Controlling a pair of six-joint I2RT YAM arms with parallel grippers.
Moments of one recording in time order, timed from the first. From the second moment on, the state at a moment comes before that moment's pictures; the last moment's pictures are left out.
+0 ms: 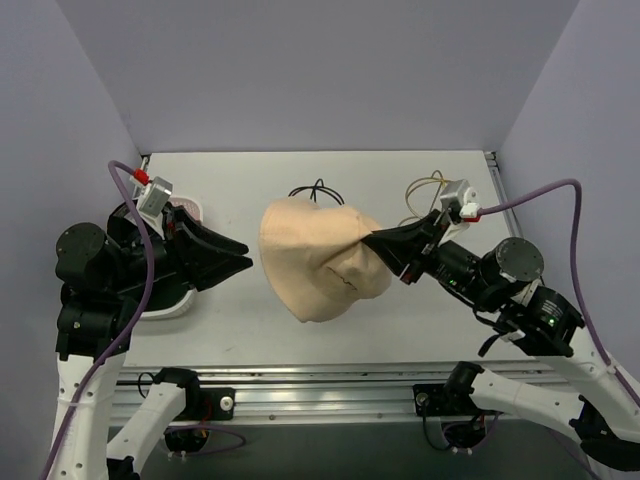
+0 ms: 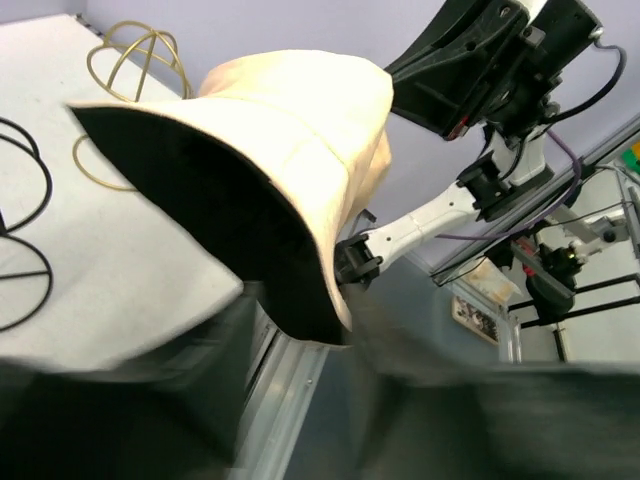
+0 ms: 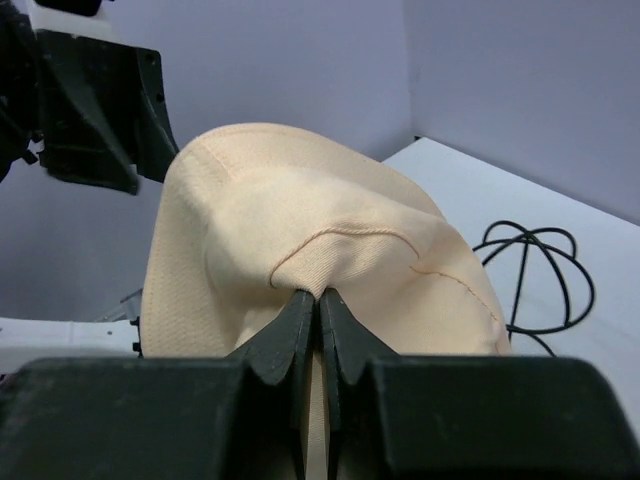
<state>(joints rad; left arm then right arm) -0.15 0.77 1.24 -0.39 1.06 -0.63 0.92 0.79 1.15 -0.23 -0.08 0.24</state>
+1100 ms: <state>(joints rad) -1.10 0.92 0.99 -0.30 -0.28 -0.36 0.52 1.40 1.78 -0.91 0.90 0.18</state>
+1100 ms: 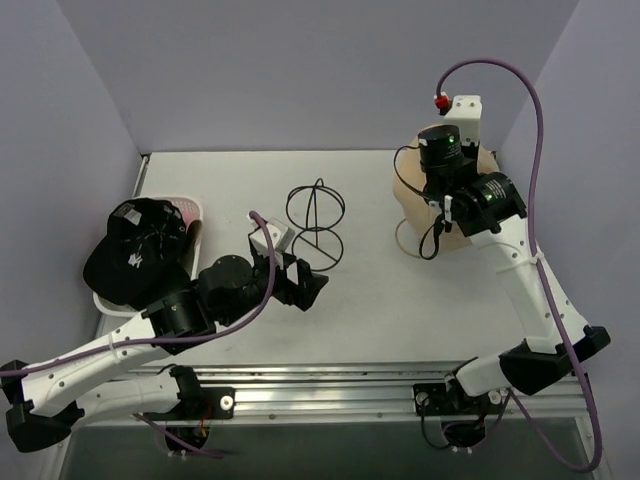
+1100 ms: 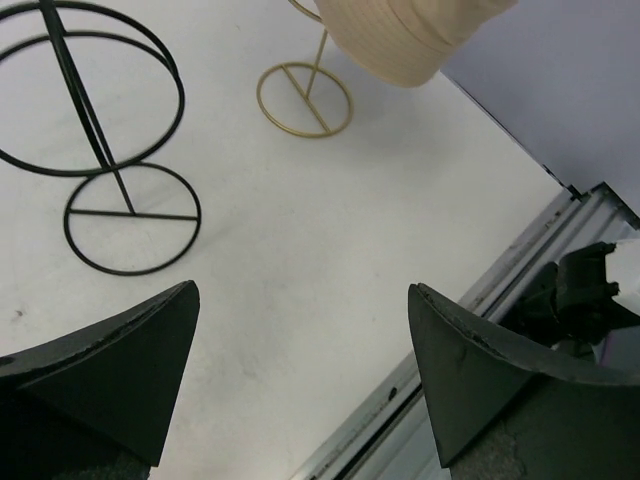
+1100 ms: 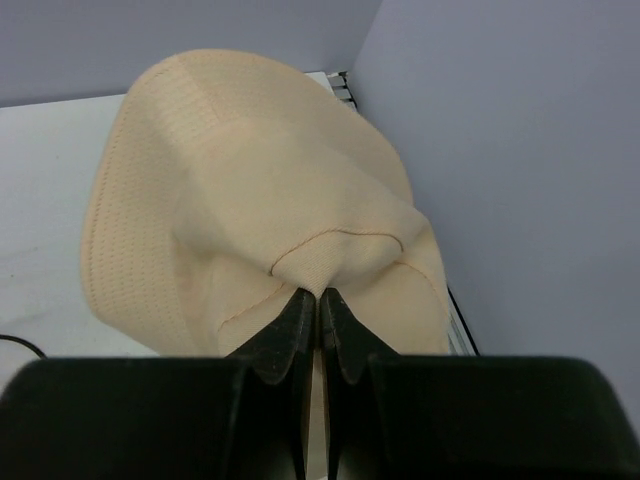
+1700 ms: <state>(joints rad) -1.11 0.74 0.65 0.05 -0.43 -0.14 0.37 1.88 2.15 -0.90 0.70 0.04</state>
